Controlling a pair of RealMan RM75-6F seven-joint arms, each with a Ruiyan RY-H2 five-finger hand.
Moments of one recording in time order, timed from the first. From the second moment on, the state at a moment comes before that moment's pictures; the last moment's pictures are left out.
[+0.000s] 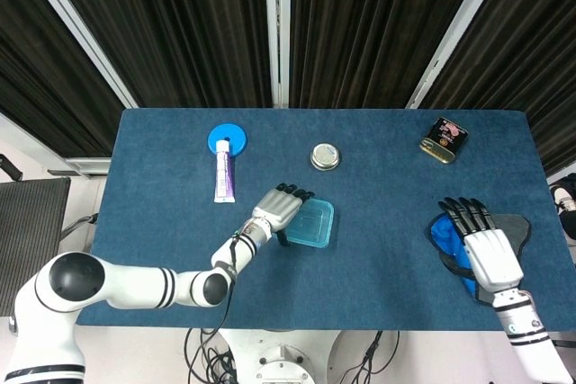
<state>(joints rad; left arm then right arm) -1.32 -1.67 -0.19 -1.47 0.35 0.74 0.63 0.22 -1.21 0.04 -1.54 -1.61 1.37 0.03</state>
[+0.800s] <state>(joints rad) -1.23 -1.69 -0.17 -1.46 0.52 0.79 0.46 0.41 -1.75 0.10 -1.22 -1.69 1.34 -0.02</state>
